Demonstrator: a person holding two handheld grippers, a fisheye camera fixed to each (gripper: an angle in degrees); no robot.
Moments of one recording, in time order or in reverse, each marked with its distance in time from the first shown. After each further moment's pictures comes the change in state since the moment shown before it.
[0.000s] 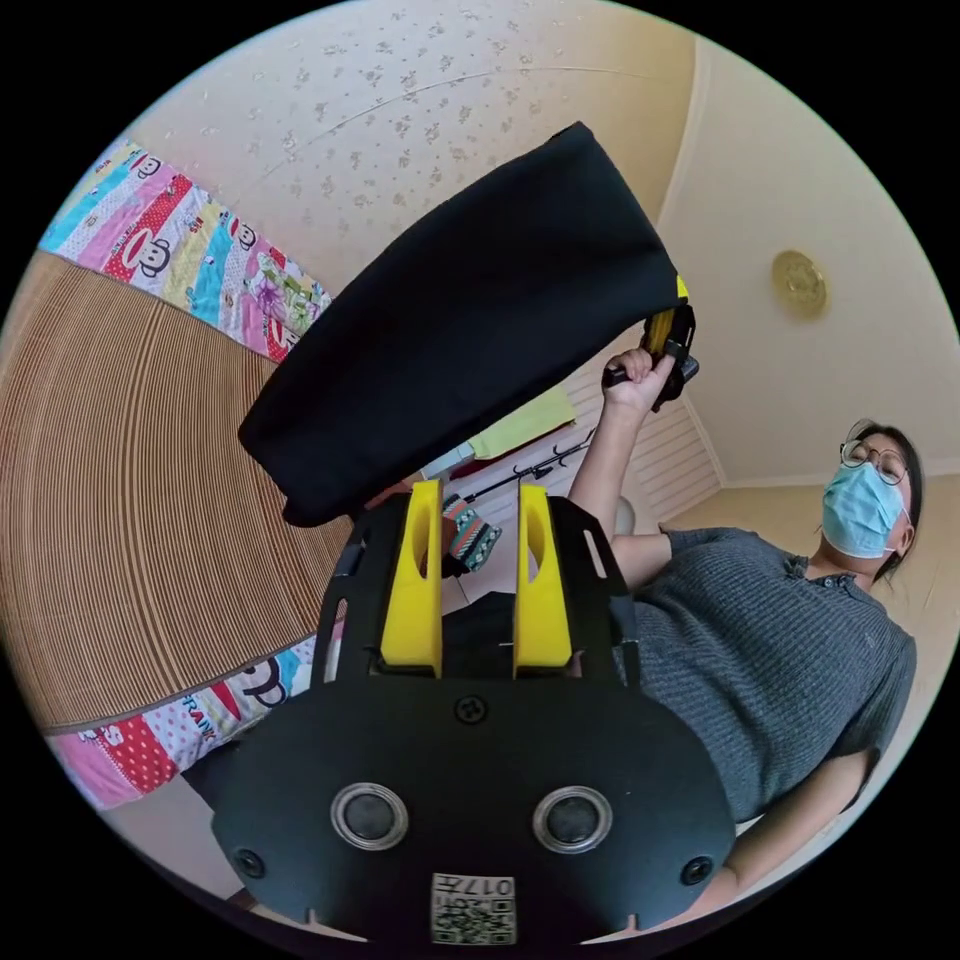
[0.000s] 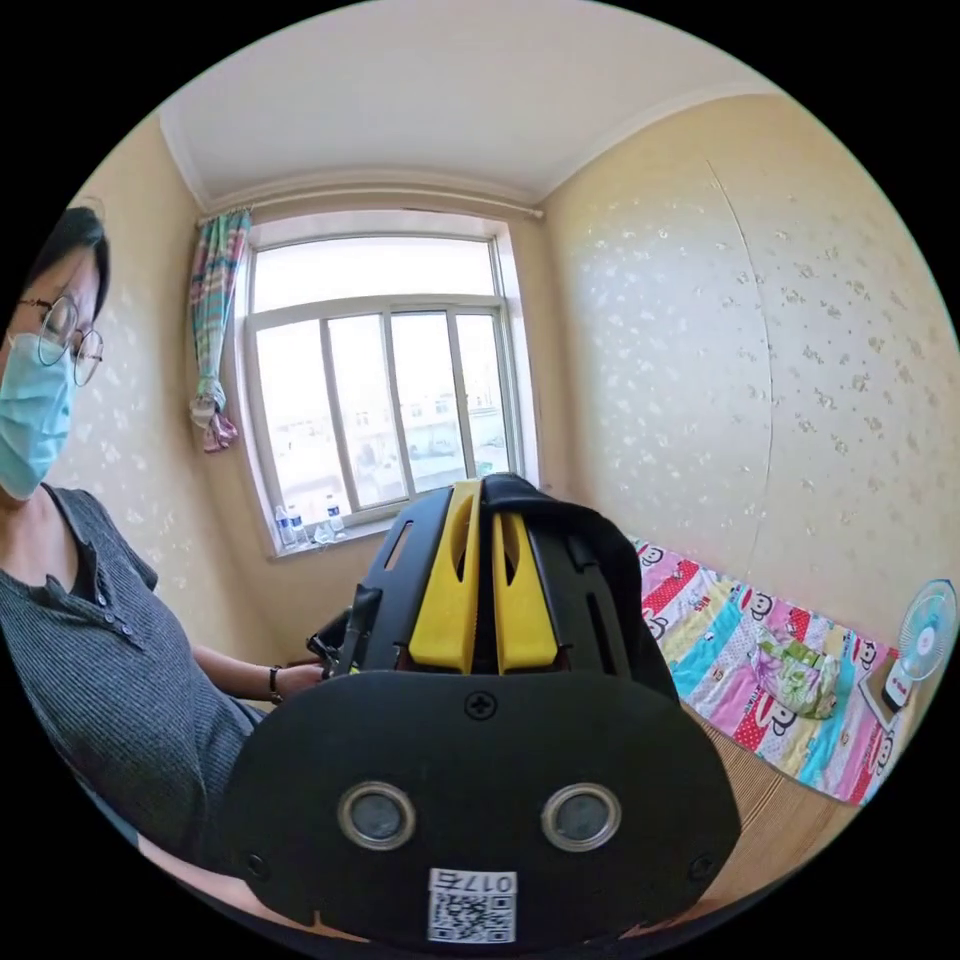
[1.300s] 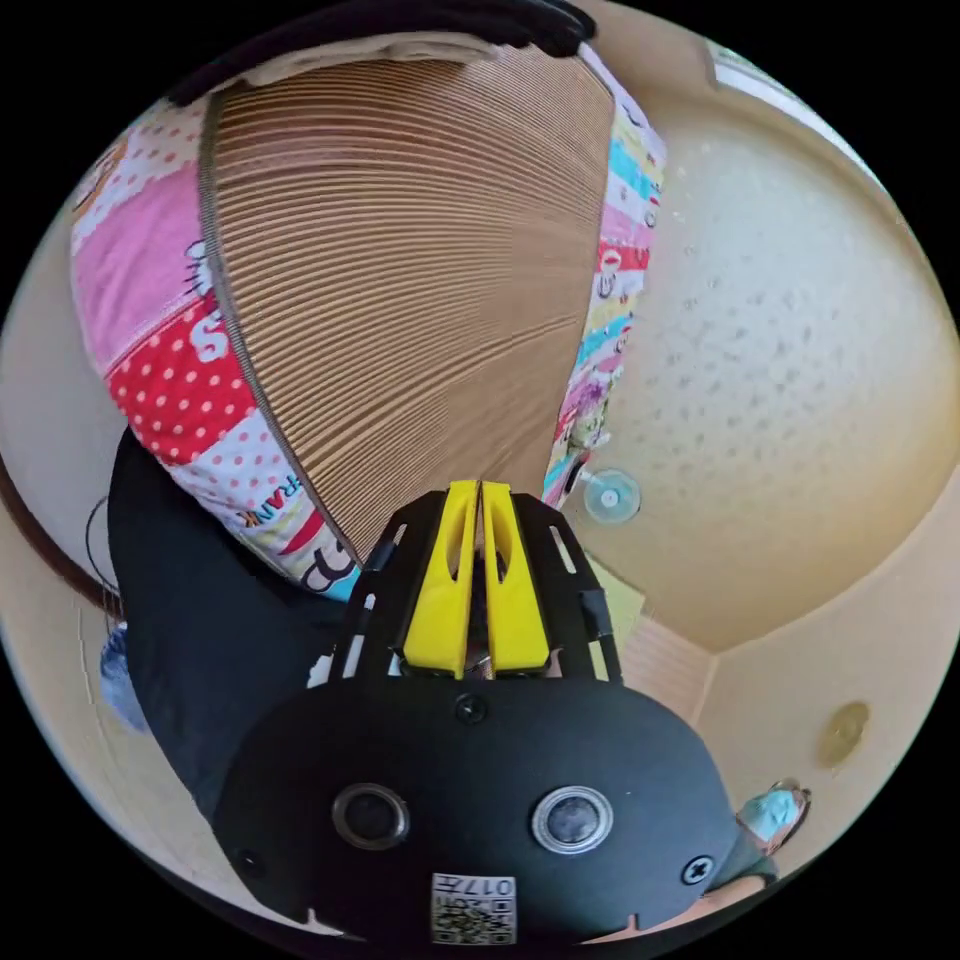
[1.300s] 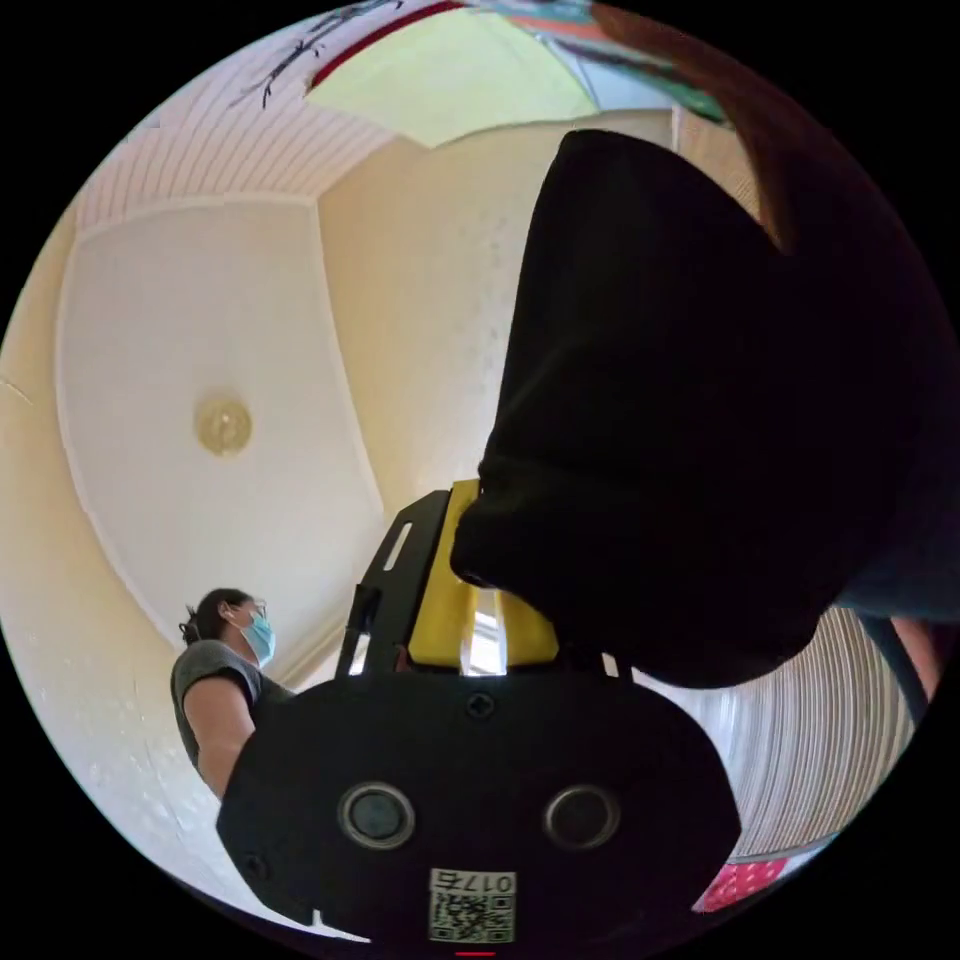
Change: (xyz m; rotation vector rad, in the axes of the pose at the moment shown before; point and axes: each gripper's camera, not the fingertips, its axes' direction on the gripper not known) left arm -0.178 0.114 -0.088 0.425 -0.211 -1.032; right arm 0.461 0.503 -0.343 0.989 -0.147 1.093
